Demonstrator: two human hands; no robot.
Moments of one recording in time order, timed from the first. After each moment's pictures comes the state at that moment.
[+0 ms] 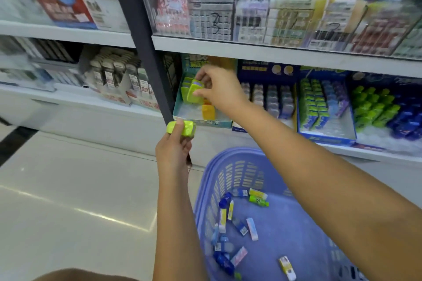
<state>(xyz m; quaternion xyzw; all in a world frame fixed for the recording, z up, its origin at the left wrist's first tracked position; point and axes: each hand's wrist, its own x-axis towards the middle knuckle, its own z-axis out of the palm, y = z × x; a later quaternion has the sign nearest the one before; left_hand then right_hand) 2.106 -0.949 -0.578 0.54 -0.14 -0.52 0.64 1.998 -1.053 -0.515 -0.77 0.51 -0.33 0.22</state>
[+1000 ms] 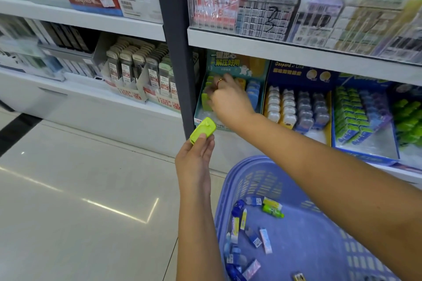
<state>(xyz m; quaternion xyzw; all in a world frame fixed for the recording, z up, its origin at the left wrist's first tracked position) 2.122 -0.955 -0.599 0.43 -0.06 -0.57 0.70 2.053 -1.083 -0.560 -0.84 0.51 -0.15 -0.03</state>
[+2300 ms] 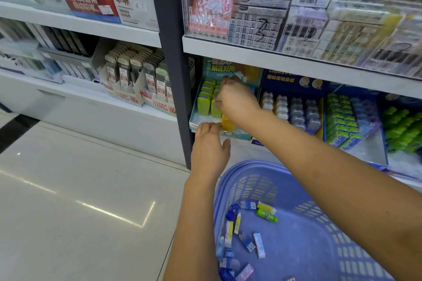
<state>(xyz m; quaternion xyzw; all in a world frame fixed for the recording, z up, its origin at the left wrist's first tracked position) 2.106 -0.990 -0.601 0.68 -0.64 -0.18 0.31 2.030 -1.093 -0.535 -0.81 0.57 -0.09 0.10</state>
